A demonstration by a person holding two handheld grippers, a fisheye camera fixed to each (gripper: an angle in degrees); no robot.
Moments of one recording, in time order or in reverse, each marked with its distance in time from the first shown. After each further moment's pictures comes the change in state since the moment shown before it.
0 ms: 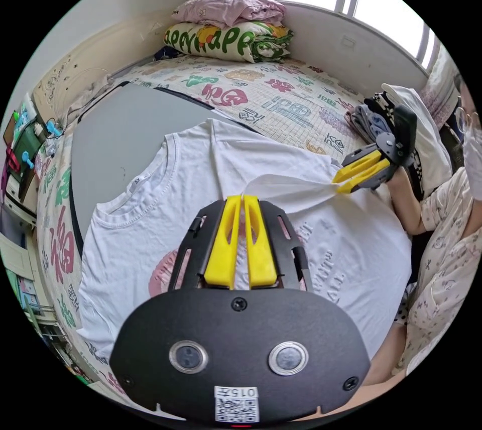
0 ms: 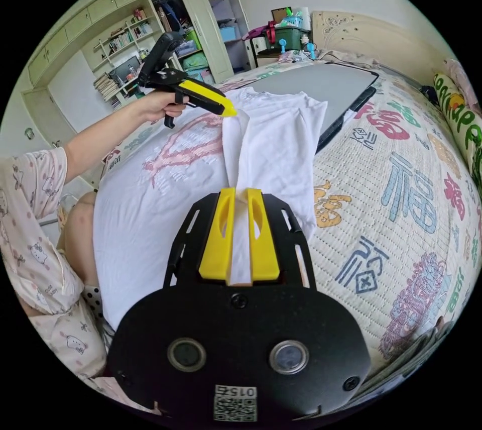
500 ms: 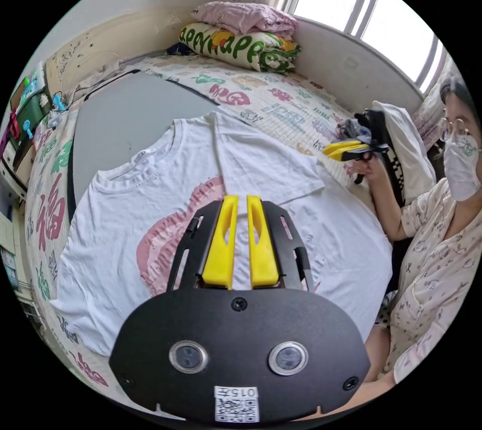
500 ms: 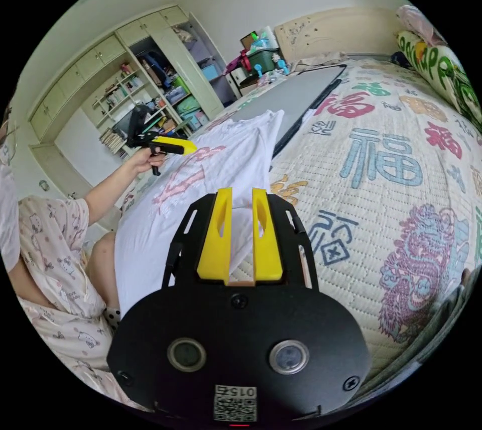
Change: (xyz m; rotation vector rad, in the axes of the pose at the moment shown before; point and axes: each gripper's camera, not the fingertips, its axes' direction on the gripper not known) left arm 0.053 0.078 0.012 0.084 0.096 -0.099; right arm 0.095 0.006 -0.074 0.187 -0.081 0.215
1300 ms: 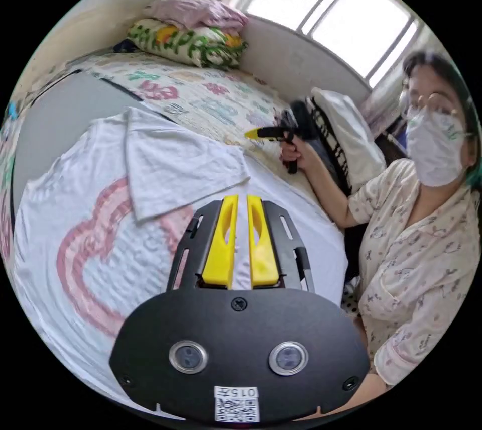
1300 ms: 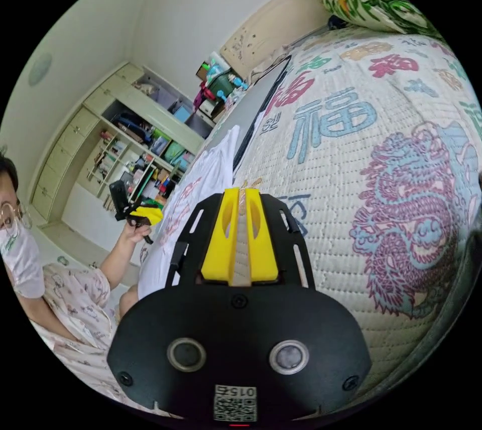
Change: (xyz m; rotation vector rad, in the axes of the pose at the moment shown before) left arm 0.107 0.241 0.116 0.060 0.297 0.002; right arm 0.067 -0.052 -0.024 0.176 -0.080 0.346
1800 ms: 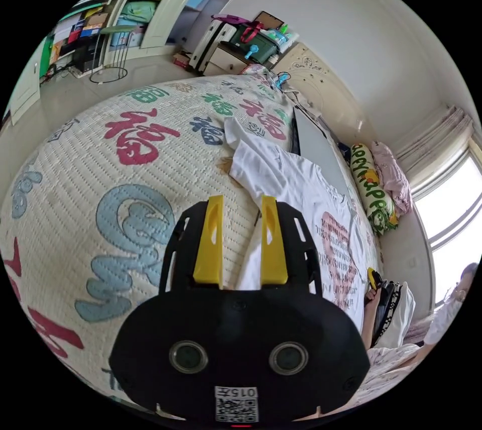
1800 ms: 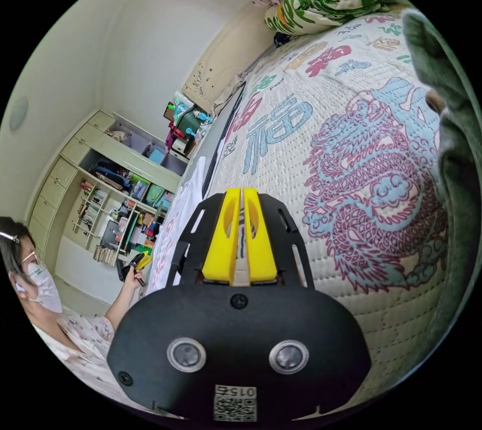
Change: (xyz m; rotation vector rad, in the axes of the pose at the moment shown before) left arm -0.194 0.634 -0.263 0.536 -0.523 -0.986; right arm 0.027 0.000 0.022 0.166 0.081 0.197
